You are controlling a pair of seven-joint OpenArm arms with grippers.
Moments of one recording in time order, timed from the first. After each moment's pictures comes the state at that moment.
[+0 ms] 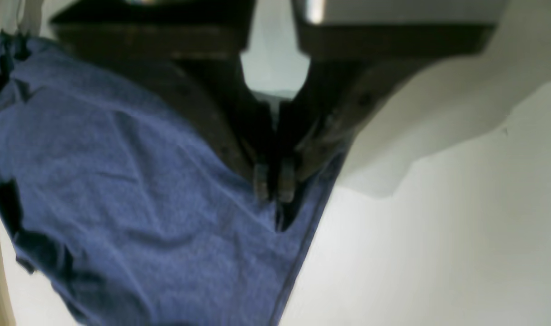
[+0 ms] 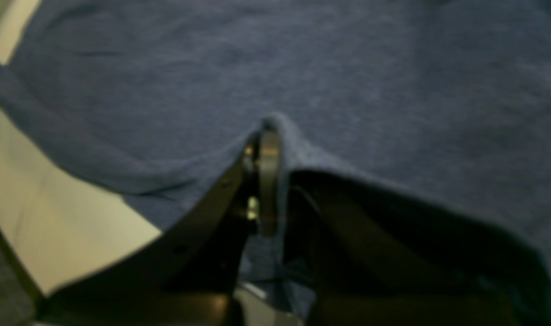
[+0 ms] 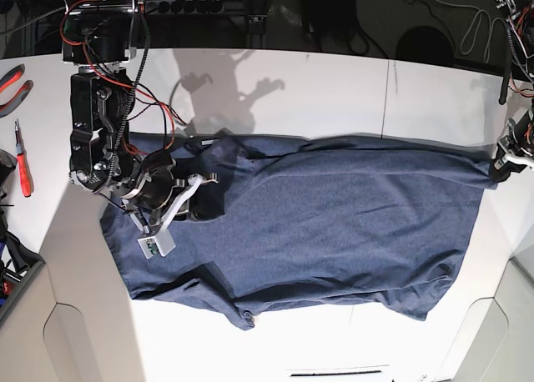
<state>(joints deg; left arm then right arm) -2.2 -28.6 -34.6 48.4 -41.8 -36.5 34.0 8.1 2.0 3.2 77.0 19.9 29.2 -47.5</state>
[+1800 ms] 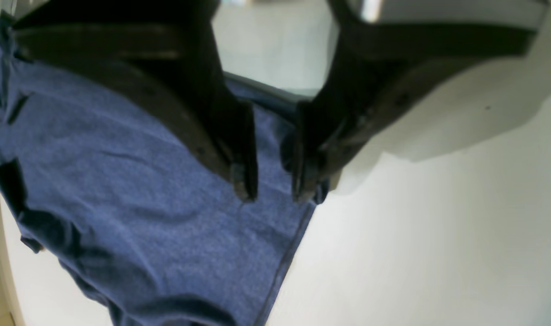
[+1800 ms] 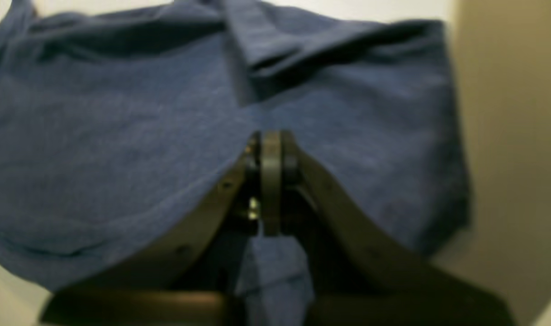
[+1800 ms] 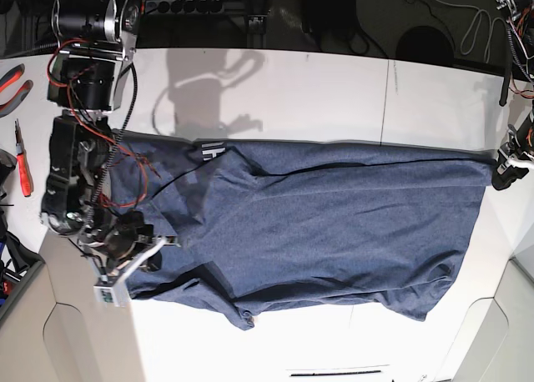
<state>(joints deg) -2.5 -28.6 -34.6 48.4 -41.6 -37.9 30.6 17.2 1.9 13.3 76.1 13.4 22.7 -49.9</state>
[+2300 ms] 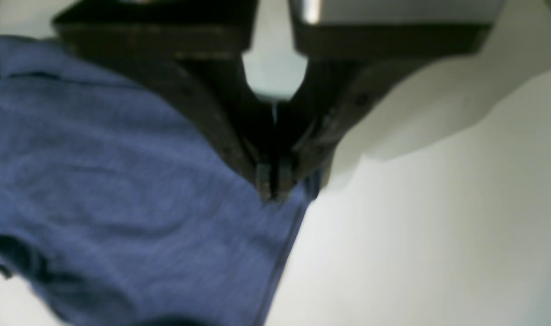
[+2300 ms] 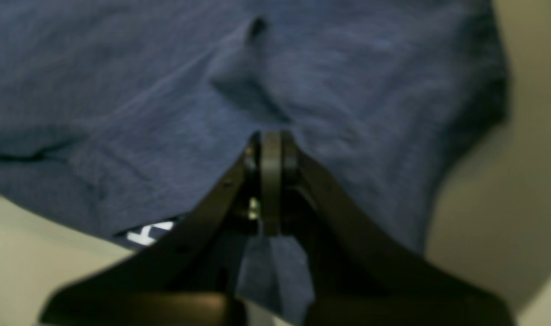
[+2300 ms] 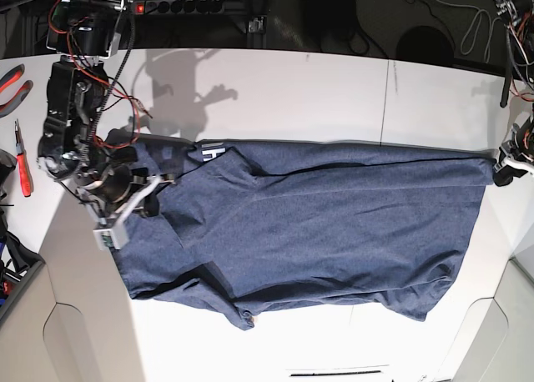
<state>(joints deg) -5.1 -28.6 -34.6 48.4 -34.3 -38.1 31.2 6.2 3.6 9.7 79.7 10.8 28.3 -46.1</state>
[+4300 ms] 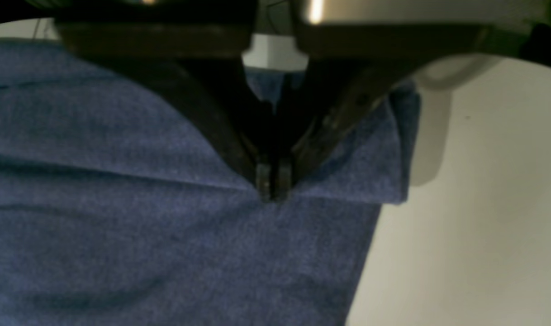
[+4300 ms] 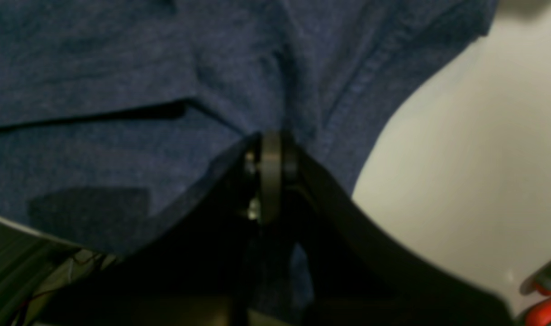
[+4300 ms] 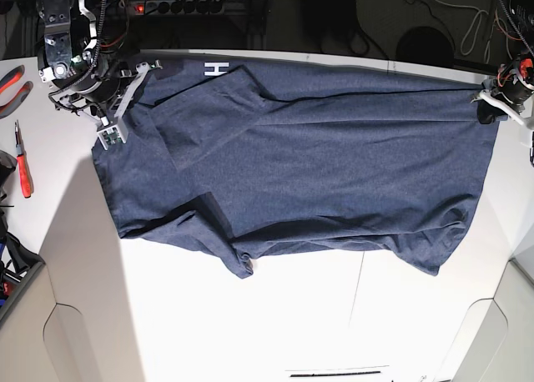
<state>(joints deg) 17.5 -25.5 -27.2 67.5 -30.5 -30.1 33.4 -18.1 13.9 1.7 95.1 2.4 17.4 -52.9</state>
